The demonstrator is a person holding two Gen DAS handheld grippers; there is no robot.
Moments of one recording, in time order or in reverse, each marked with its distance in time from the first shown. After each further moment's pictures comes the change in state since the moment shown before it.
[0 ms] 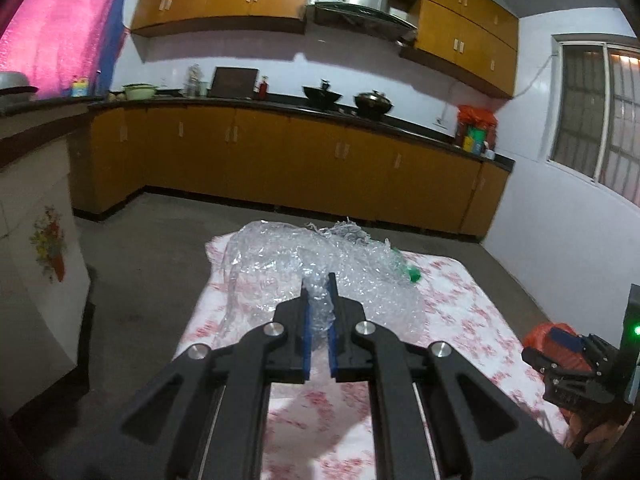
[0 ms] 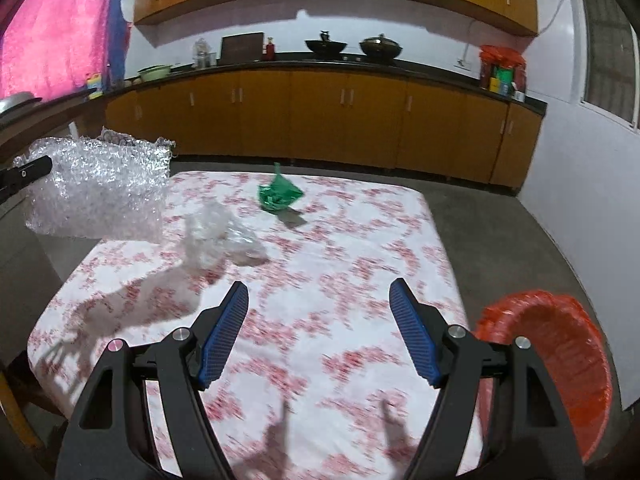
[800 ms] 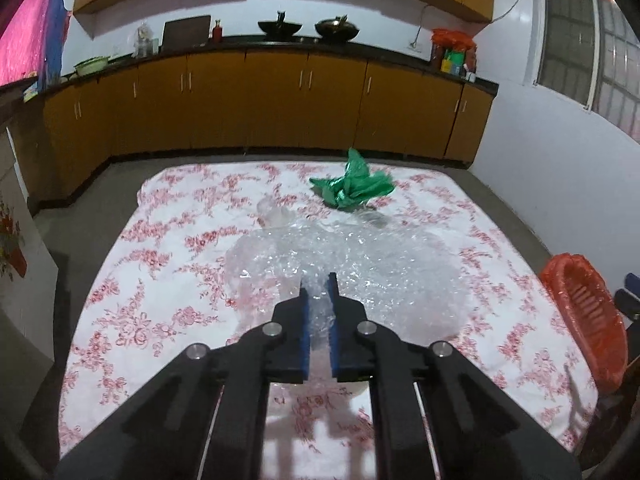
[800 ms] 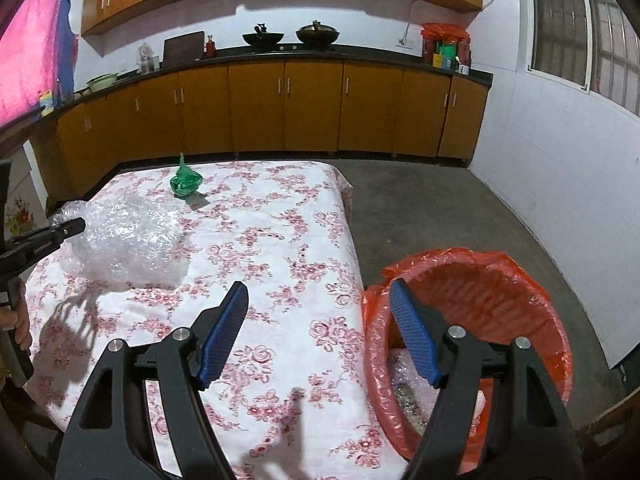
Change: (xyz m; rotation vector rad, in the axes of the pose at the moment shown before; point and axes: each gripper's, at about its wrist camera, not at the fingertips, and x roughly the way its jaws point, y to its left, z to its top) left arm 0.107 -0.071 -0.057 0.125 0.231 -0.074; right arm -0.034 -0.101 -0.033 0.106 0.038 -0.153
